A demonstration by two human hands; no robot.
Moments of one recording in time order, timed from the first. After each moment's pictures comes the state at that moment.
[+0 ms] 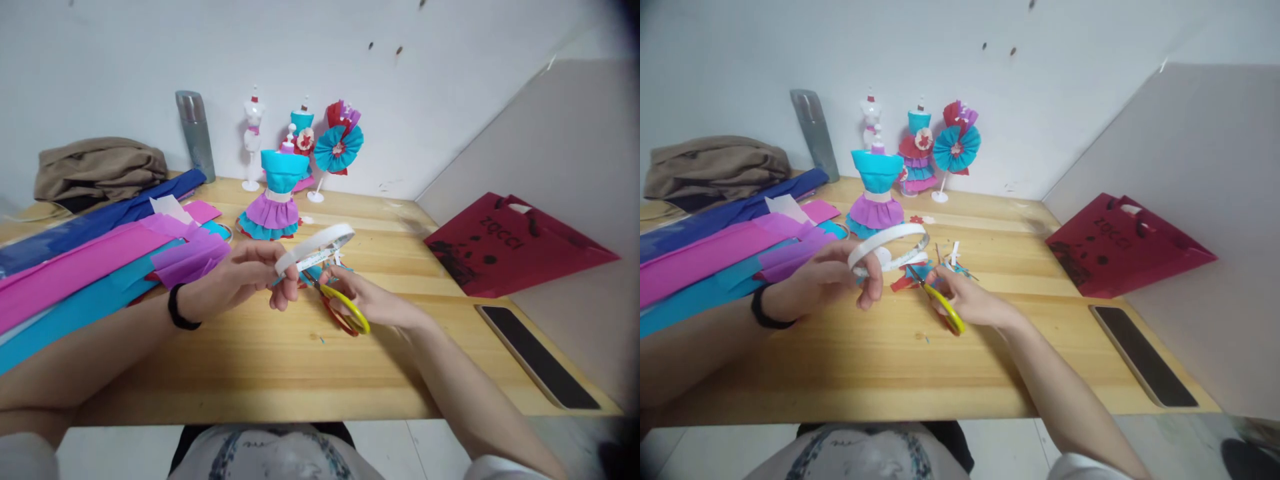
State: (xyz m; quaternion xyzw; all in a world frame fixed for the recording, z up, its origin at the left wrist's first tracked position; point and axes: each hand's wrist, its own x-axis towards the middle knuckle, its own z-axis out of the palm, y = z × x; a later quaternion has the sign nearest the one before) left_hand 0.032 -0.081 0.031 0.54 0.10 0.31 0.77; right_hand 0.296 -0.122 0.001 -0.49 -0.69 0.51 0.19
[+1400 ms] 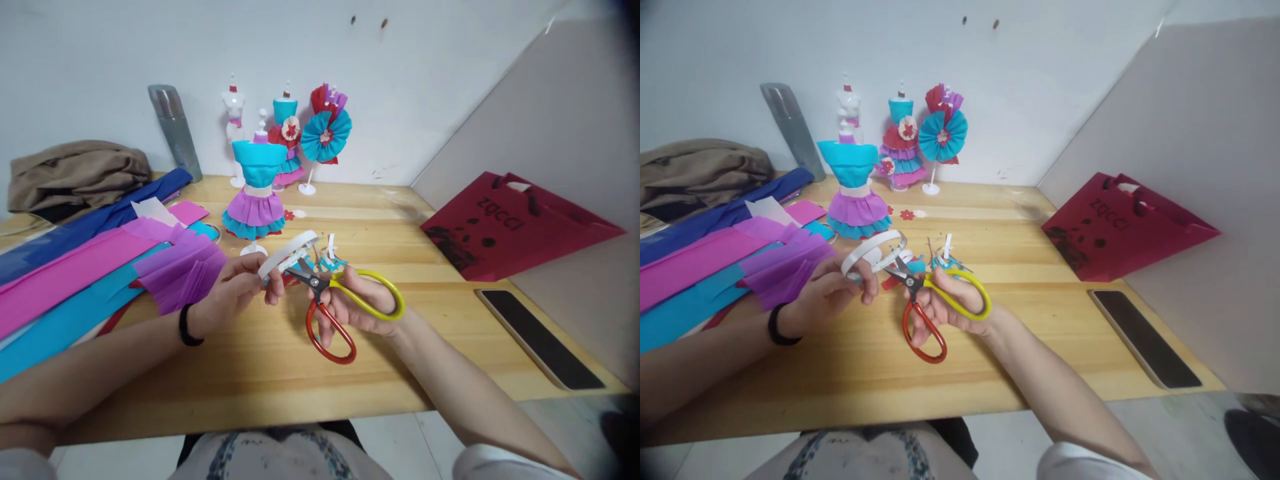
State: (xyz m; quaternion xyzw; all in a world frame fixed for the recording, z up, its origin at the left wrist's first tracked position) left_hand 0.050 -0.082 -0.017 0.52 0.13 0.42 0.73; right_hand 0.296 -0.130 -0.016 -0.30 -0.42 0.82 0.26
